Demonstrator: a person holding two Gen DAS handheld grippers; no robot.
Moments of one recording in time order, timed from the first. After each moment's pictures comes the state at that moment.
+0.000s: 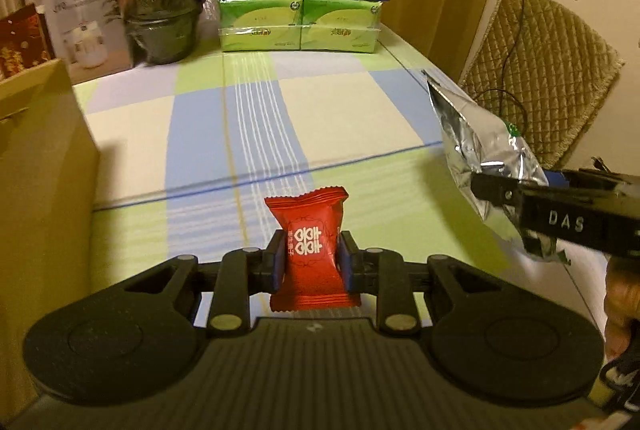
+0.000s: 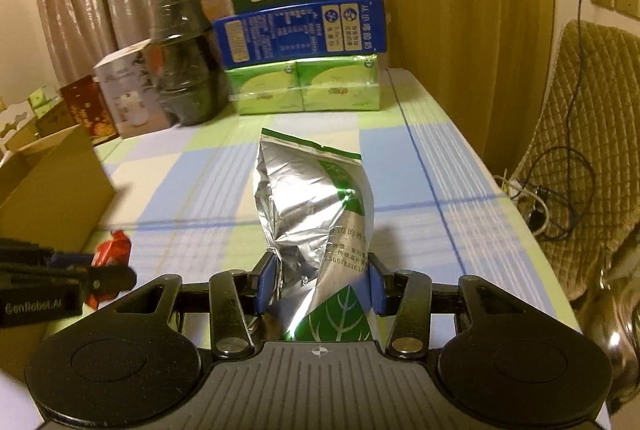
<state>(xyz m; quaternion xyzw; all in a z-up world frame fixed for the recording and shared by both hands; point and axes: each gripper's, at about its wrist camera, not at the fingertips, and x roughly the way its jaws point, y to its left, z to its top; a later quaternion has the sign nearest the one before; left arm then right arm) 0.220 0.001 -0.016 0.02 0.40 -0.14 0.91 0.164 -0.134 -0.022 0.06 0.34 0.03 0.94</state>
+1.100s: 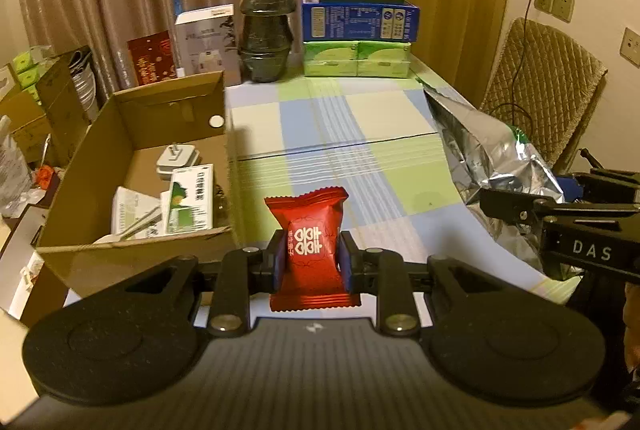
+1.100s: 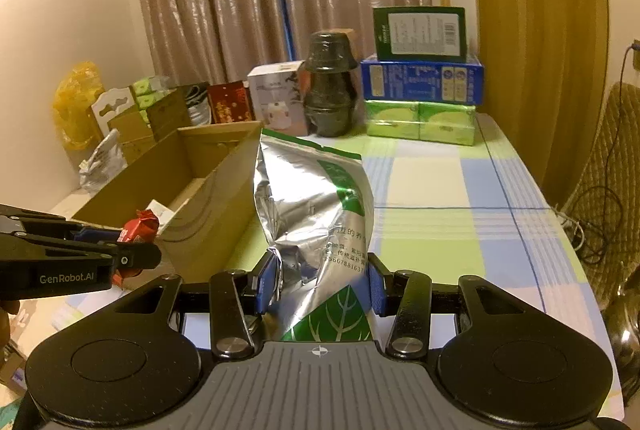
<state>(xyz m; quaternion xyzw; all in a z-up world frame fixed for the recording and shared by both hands) 0.012 0.085 0.079 0.03 0.36 -0.06 0.93 -0.002 -0.018 0.066 0.03 0.29 0.14 0.95</state>
